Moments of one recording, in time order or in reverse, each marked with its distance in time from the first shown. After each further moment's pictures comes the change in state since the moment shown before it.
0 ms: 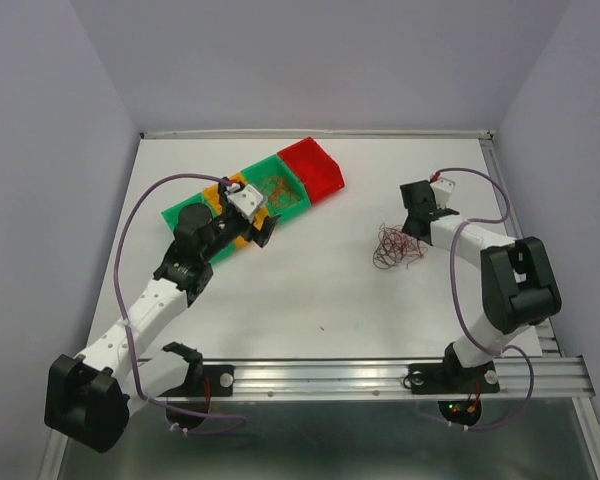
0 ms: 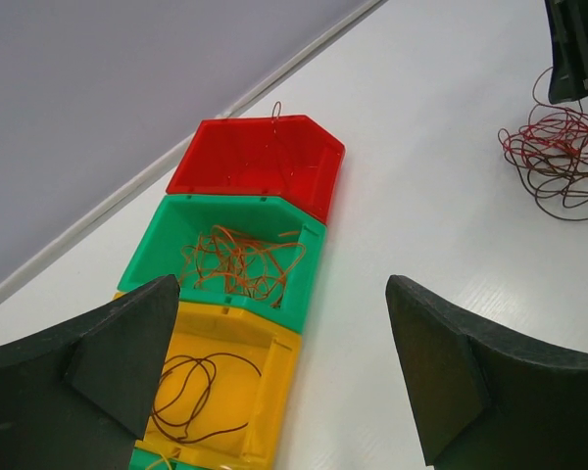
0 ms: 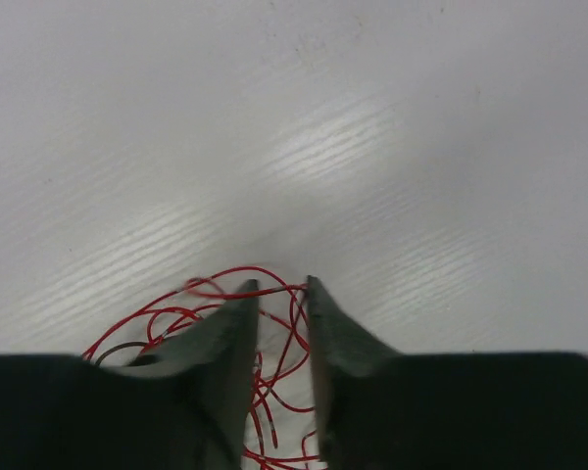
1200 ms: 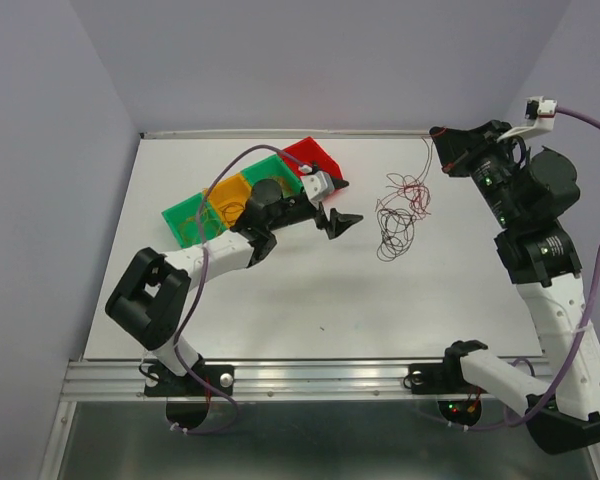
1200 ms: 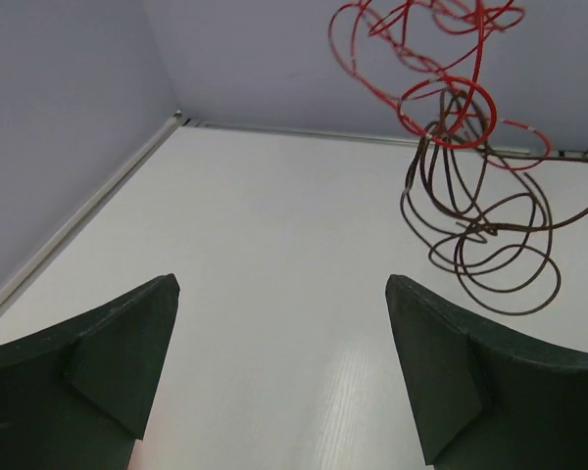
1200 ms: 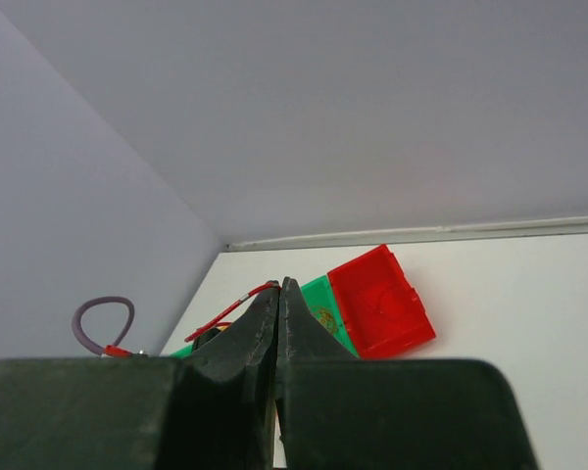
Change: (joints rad) left arm -0.249 0.585 0.289 0.470 0.286 -0.214; right arm -0.004 -0.658 0.400 0.059 -0.653 -0.077
